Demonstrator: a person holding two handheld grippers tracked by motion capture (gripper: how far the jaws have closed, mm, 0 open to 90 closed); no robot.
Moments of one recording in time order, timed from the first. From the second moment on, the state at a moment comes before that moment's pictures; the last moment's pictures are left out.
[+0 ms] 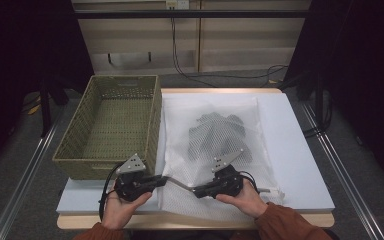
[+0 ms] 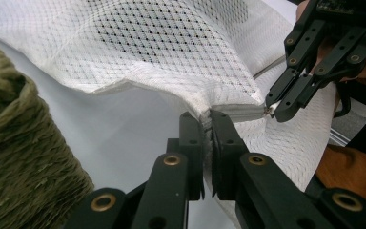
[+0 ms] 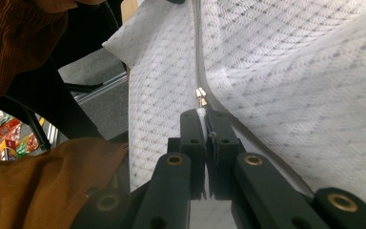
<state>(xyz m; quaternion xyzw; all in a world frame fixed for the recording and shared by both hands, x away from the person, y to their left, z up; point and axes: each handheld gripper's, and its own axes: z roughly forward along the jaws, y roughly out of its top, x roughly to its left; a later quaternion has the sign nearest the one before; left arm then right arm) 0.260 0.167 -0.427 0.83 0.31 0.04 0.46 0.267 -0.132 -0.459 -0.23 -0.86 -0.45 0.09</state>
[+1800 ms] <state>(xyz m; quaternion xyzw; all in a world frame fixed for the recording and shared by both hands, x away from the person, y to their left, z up) 0.265 0.165 -0.425 0.83 0.31 0.05 0.46 0.259 -0.169 -0.464 -0.25 -0.86 -0.44 0.07</state>
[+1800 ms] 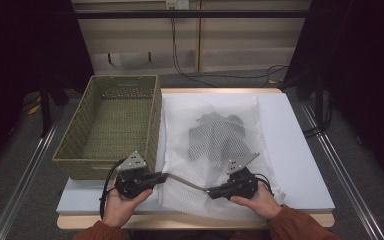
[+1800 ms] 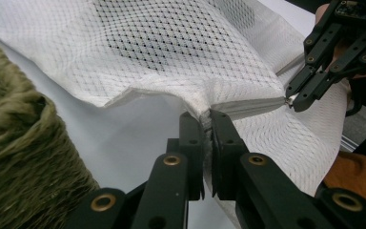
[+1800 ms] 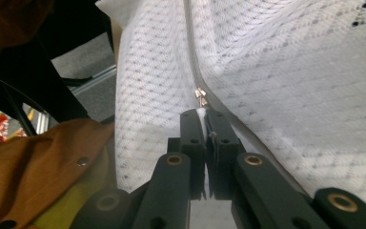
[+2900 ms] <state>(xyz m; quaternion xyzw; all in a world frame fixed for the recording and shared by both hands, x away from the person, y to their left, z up) 0.267 0.168 -0.423 0.83 0.32 0.06 0.46 0.251 -0.204 -0.467 -0.27 -0.86 -0.44 0.05</state>
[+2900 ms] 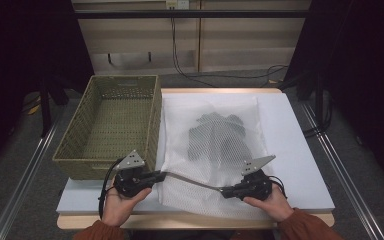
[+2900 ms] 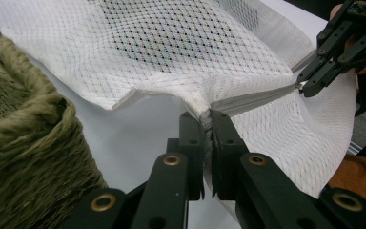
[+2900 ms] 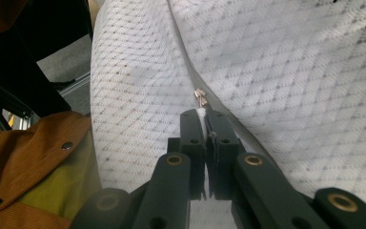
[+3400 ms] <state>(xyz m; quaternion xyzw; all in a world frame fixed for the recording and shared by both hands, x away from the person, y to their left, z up) 0.267 0.168 -0.424 0.83 0.32 0.06 0.46 0.249 -0.218 -0.467 -0.29 -0.85 -0.44 0.04</state>
